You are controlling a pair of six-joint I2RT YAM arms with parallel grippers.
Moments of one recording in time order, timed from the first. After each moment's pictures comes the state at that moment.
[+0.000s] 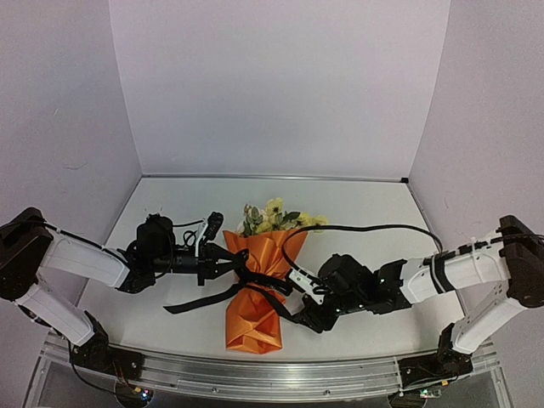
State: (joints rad) left arm -0.74 1.45 0.48 0.76 0.66 -0.18; right arm 1.11 1.51 0.71 -0.11 0.02 0.10
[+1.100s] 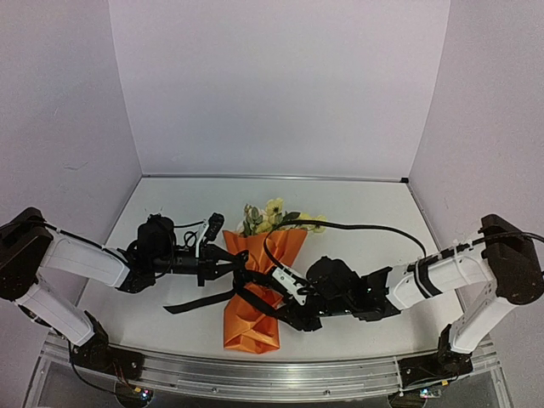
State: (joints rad) left arm -0.74 1.45 0.48 0.73 0.65 -0.18; right arm 1.17 1.61 0.72 0.18 0.01 0.09
